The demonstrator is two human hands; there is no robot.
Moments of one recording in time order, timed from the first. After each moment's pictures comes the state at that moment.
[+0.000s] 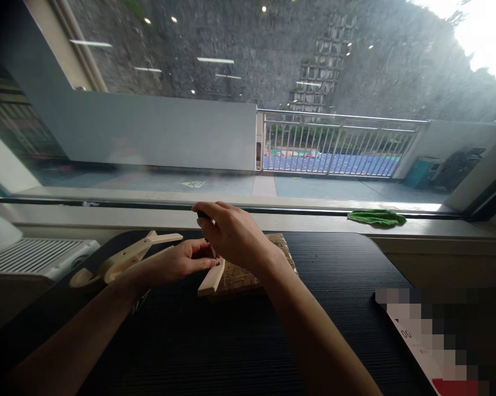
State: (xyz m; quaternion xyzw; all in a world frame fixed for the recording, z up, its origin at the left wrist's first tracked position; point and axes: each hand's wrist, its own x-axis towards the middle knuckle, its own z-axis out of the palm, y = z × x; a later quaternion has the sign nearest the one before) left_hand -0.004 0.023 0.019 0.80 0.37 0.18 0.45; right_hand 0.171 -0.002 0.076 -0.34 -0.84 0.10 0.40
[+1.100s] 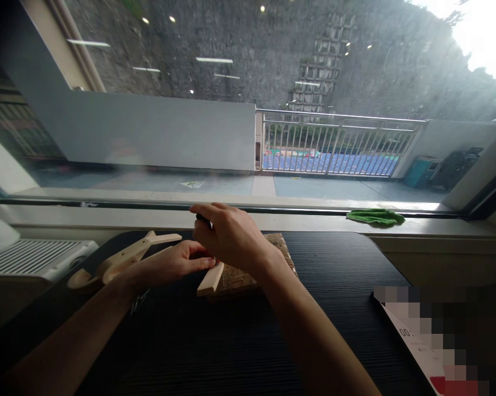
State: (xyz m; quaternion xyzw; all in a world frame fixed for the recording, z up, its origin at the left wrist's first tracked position) left_hand -0.002 0.019 0.029 0.81 0.37 0.15 0.42; right_hand 0.169 -0.006 0.078 -0.35 -0.85 0.08 0.39
